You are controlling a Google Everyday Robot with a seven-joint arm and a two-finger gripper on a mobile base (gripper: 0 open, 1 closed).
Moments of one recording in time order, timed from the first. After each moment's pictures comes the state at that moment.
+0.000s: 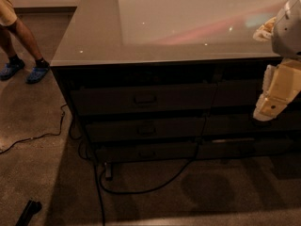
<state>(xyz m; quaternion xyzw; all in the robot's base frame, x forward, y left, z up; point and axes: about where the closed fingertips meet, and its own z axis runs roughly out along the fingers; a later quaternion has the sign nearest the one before) 0.439 -0.215 0.980 -0.60 0.78 -0.04 0.17</state>
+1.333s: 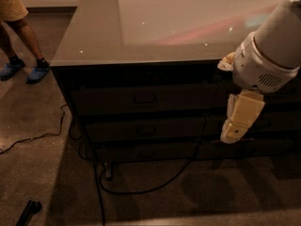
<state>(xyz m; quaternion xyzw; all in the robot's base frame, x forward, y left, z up) 0.437 -0.165 0.916 -0.63 0.76 0.03 0.16</state>
